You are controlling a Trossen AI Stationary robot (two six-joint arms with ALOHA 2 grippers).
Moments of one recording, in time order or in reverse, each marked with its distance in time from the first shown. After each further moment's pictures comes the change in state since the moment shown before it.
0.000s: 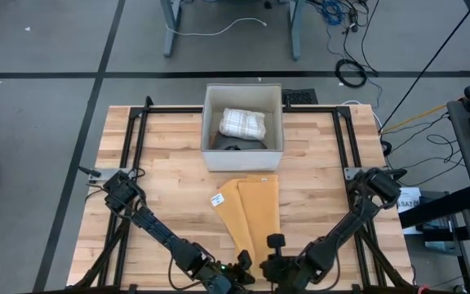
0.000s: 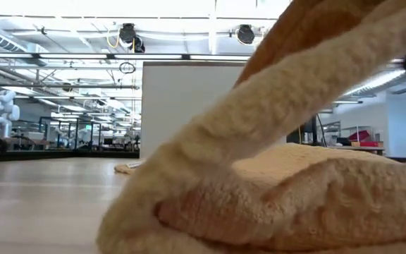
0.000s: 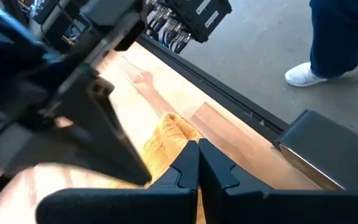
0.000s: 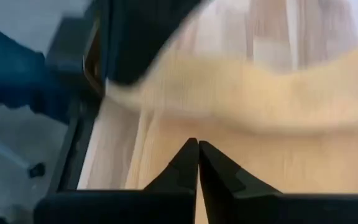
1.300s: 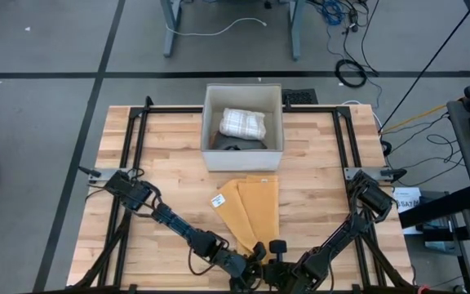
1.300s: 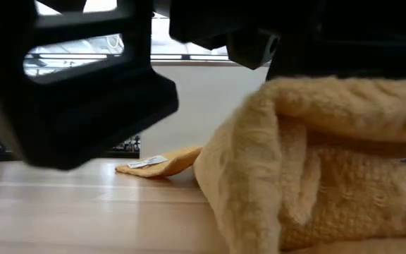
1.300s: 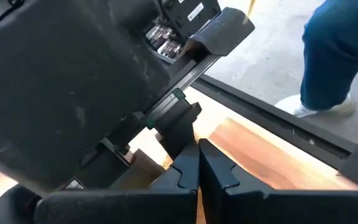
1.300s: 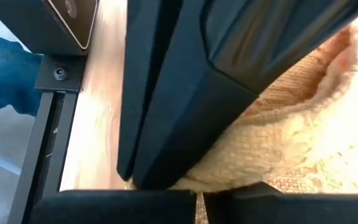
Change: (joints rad) left arm 0.133 0.116 0.001 0.240 0.239 0.038; right arm 0.027 0.151 0.001 0.061 0.037 0.154
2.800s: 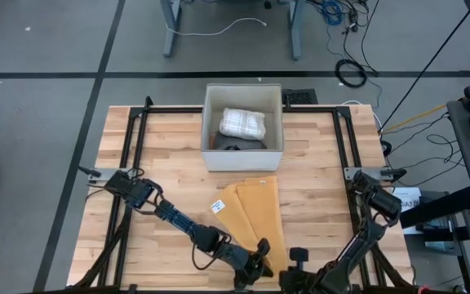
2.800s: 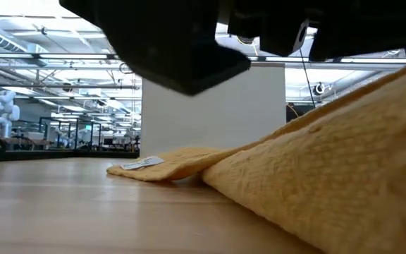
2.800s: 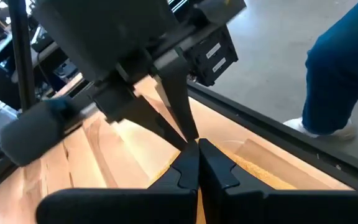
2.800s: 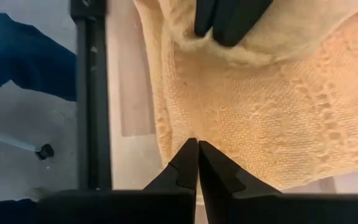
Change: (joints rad) left arm 0.036 0.003 0.000 0.086 0.077 -0.016; right arm 0.137 -0.018 0.130 -0.382 -0.024 0.337
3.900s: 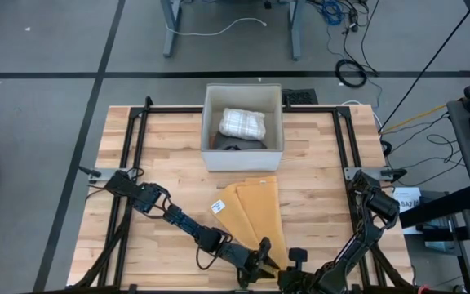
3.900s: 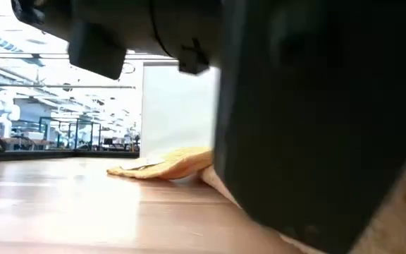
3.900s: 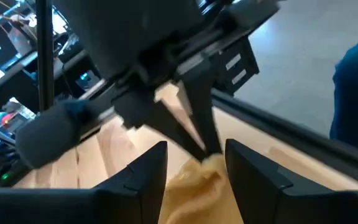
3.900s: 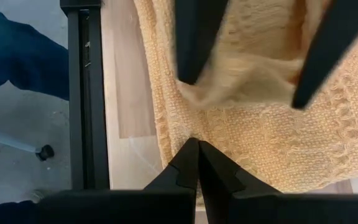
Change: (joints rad) left arm 0.005 0.098 0.000 0.214 -0.033 0.009; right arm -0.006 0.028 -0.002 0.021 -0.008 0.016
